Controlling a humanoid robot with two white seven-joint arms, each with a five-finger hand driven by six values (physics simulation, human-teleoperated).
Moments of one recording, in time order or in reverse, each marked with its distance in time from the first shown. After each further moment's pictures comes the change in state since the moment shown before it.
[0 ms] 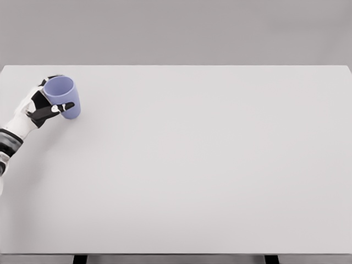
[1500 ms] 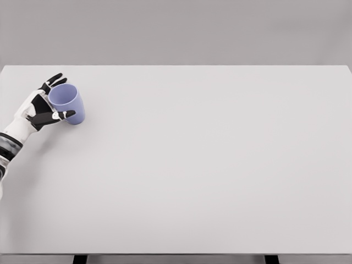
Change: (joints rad) left arm 0.015 0.004 0.002 -0.008 -0.035 -0.065 0.001; right arm 0.000 0.000 0.000 0.000 0.000 0.000 0.000
